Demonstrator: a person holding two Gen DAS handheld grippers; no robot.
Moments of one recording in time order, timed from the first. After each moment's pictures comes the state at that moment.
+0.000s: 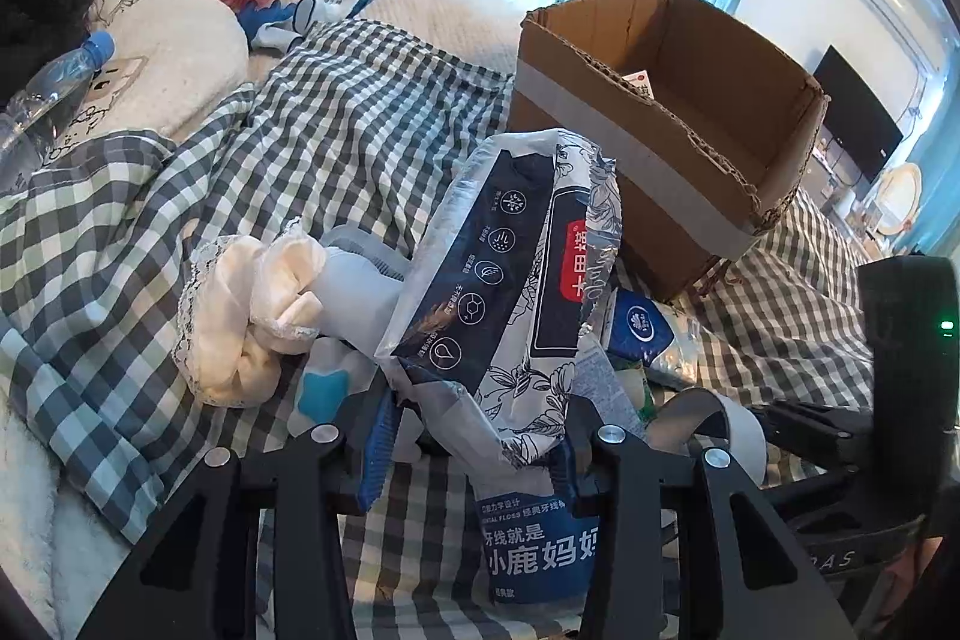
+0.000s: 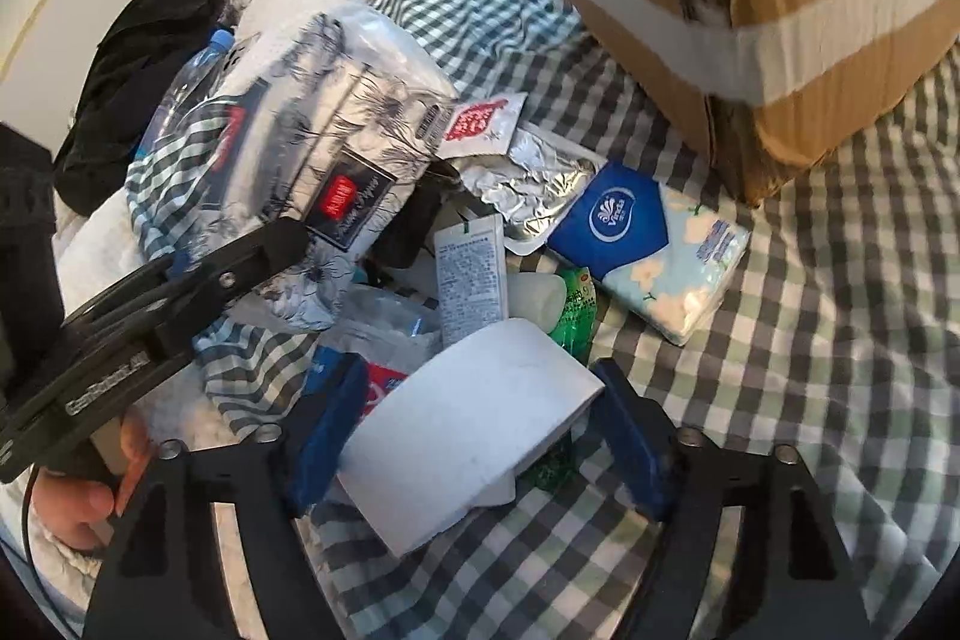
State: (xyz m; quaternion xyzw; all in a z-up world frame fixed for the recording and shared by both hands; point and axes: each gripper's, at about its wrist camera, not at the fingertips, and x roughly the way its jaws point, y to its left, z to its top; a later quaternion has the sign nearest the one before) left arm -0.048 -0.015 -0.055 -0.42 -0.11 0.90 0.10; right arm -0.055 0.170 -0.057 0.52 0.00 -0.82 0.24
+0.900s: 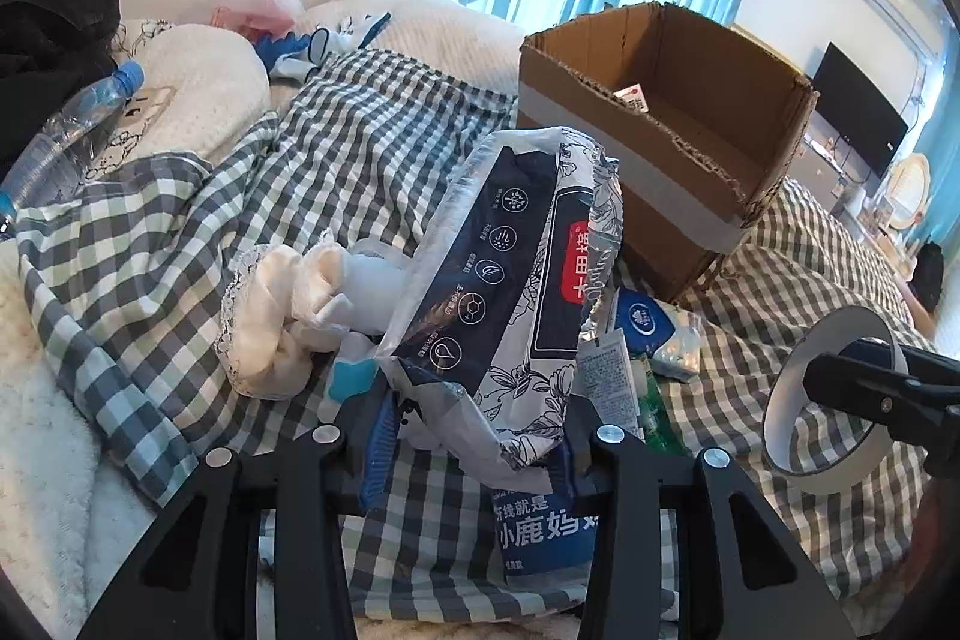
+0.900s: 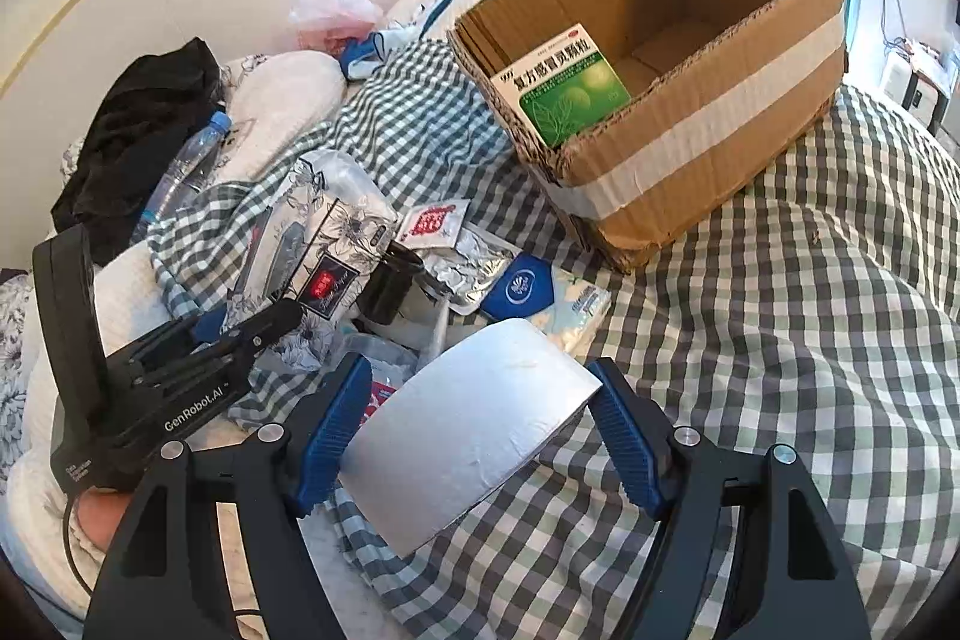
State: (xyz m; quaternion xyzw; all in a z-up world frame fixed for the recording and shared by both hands) left arm -0.024 -0.016 -0.042 -0.39 -0.09 0.91 0.08; right arm -0.019 0.218 0.013 0.45 0.00 -0.87 0.19
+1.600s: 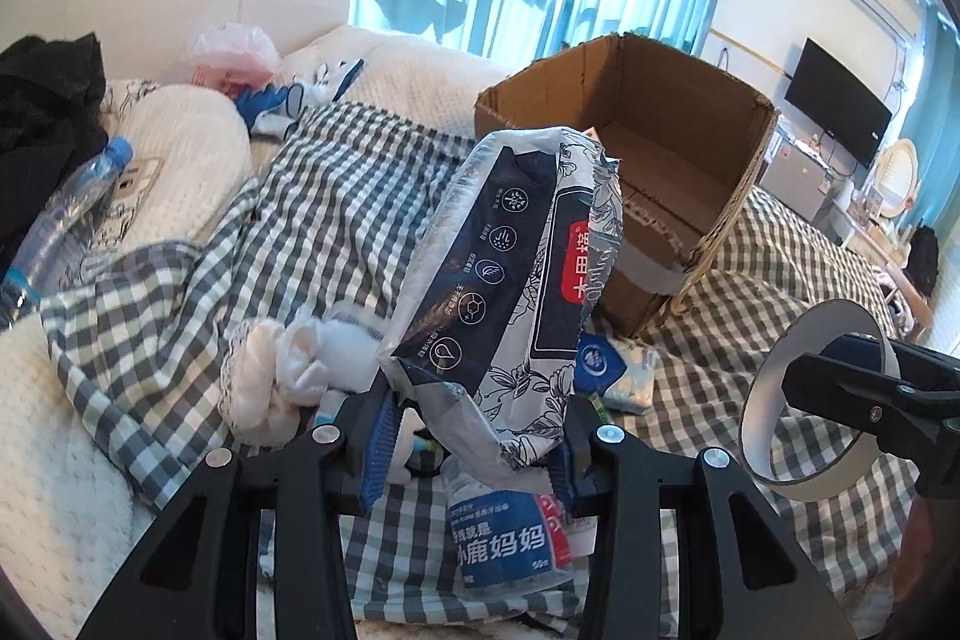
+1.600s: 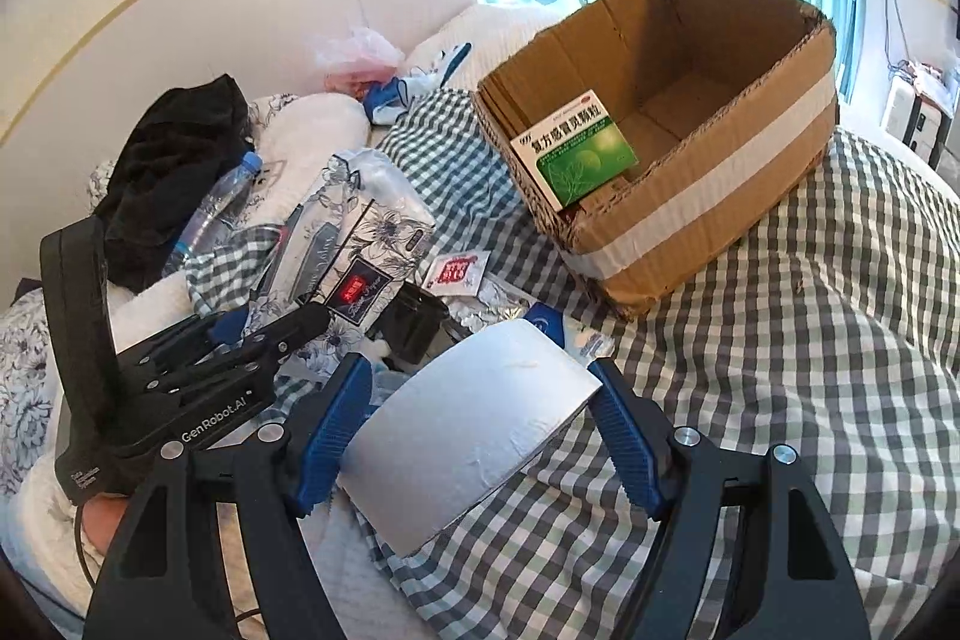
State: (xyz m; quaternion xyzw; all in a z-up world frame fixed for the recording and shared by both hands) left arm -0.021 0.005 0.002 -0.36 -0.07 0.93 0.09; right arm -0.010 0.222 0.049 0.41 -0.01 -0.89 0.21
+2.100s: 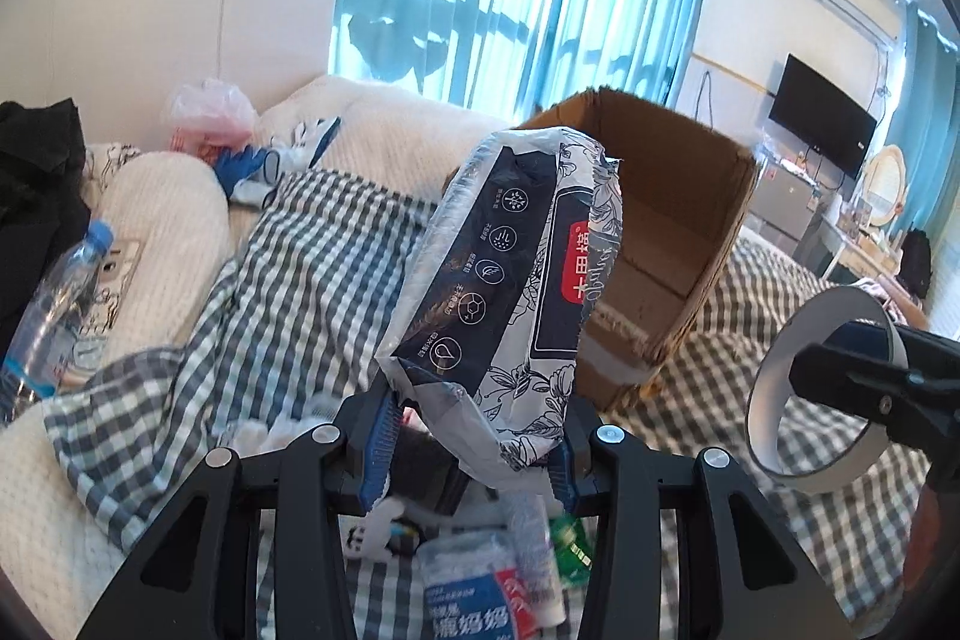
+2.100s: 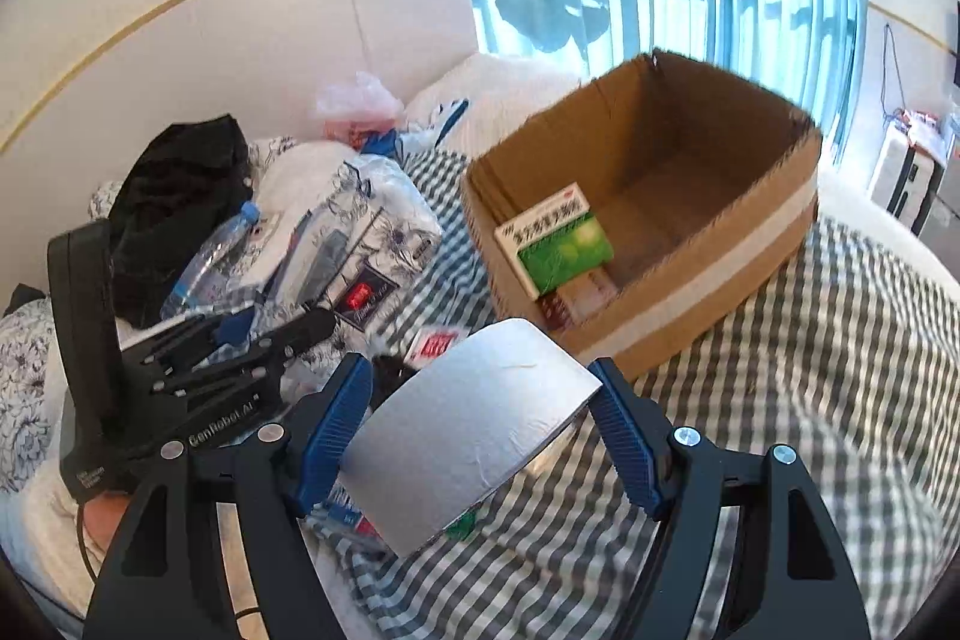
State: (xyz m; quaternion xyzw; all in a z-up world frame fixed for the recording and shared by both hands) left arm -0.049 0.020 0.043 -0.32 -0.06 0.94 0.10; right arm -0.036 0.233 0.103 0.36 0.01 -0.91 0.20
